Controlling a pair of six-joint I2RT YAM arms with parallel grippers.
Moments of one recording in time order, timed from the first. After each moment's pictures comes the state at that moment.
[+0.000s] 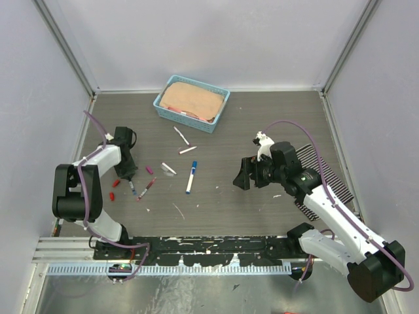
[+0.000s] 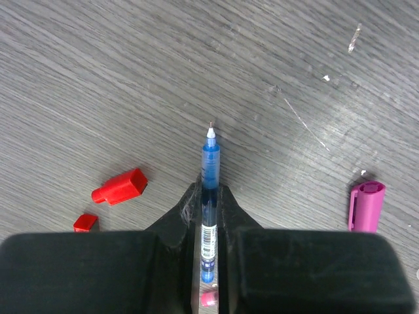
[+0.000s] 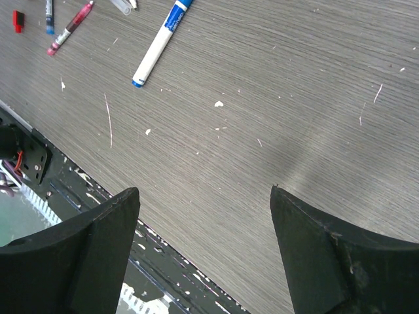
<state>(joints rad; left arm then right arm) -0.05 1.61 0.90 -0.59 -0.27 -0.47 0.47 0.92 0.74 -0.52 -0.35 0.30</state>
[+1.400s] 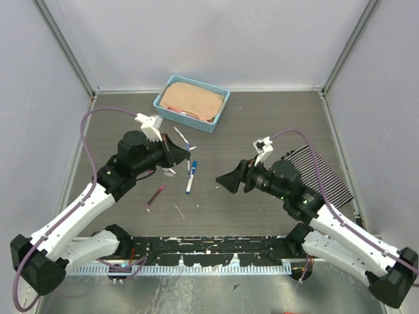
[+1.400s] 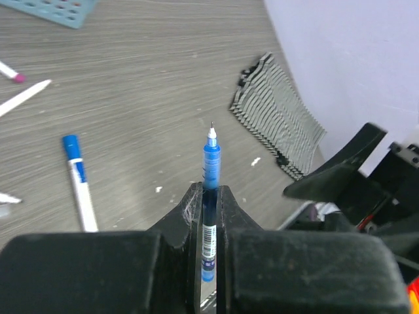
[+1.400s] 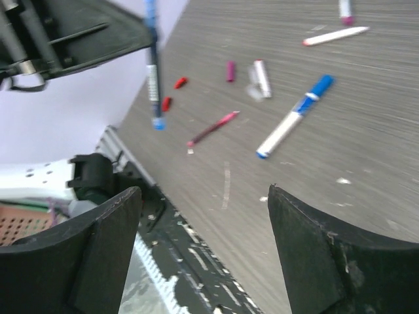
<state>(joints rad) -0.60 0.98 0.86 -0.23 0.17 -0.64 0.68 0.71 0.59 -0.11 -0.23 0.66</state>
